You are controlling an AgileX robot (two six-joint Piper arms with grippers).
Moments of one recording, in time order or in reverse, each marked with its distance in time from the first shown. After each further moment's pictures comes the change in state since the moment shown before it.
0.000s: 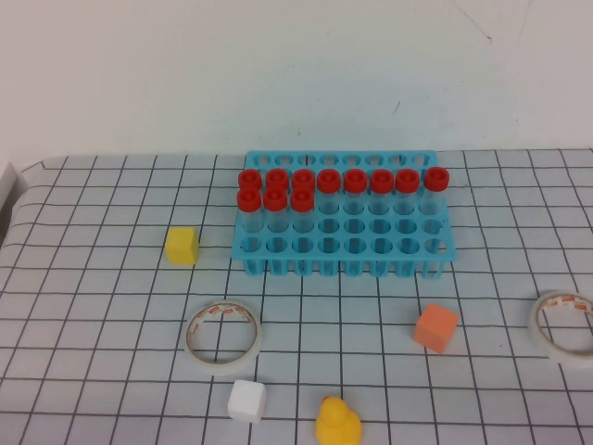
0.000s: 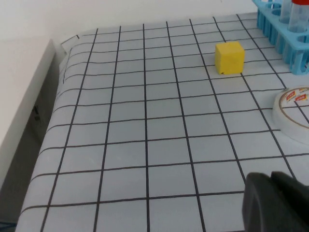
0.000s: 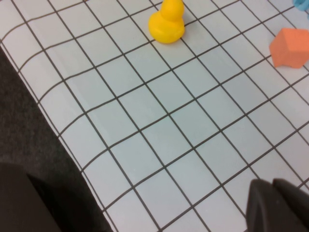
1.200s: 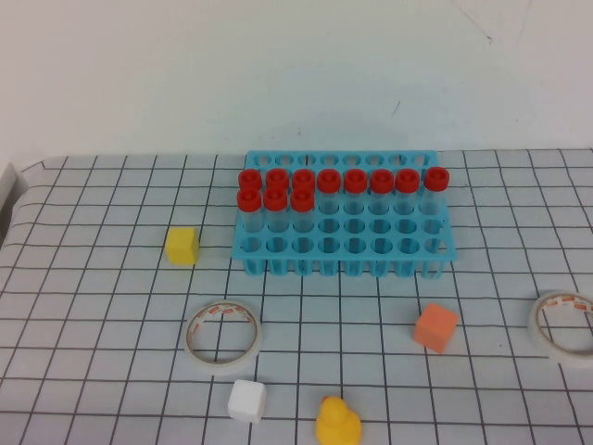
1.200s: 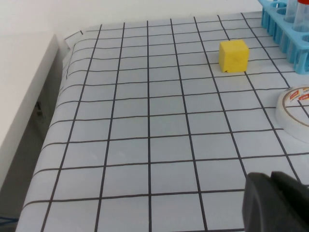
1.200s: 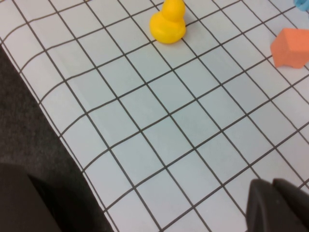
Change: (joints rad) right arm 0.000 0.000 0.000 0.004 0.000 0.000; left arm 0.000 -0.002 0.000 0.022 0.007 -0.045
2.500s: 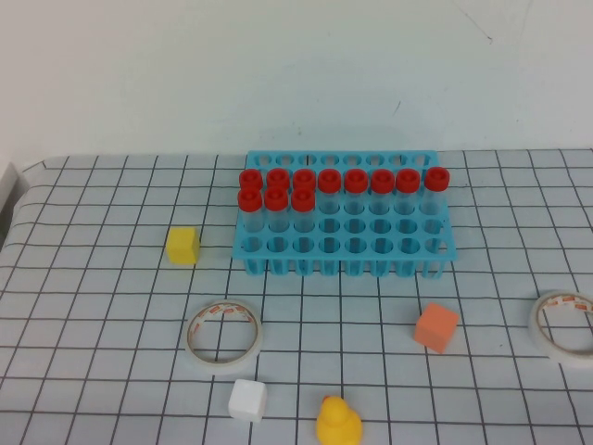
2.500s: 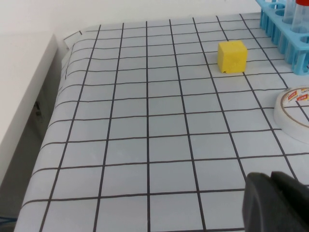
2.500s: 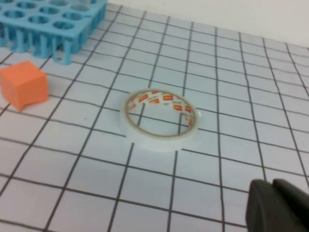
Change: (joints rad) right arm -0.639 -0.358 0.472 -0.032 -0.521 0.090; left arm 0.000 -0.002 0.000 -0.002 0.002 -0.002
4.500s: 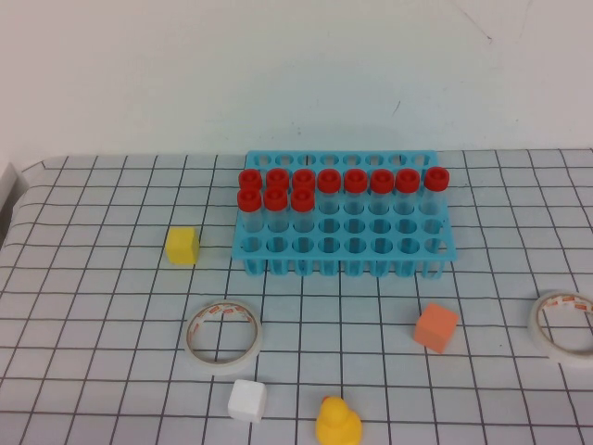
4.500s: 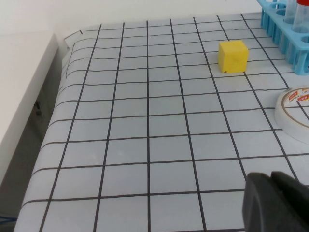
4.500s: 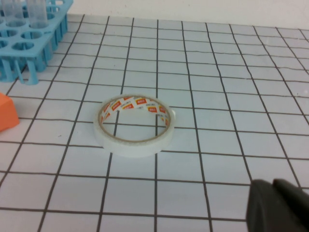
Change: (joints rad) right arm 0.011 0.000 0.000 -0.226 -0.007 0.358; left arm 0.000 0.000 0.000 0.000 0.000 -0.001
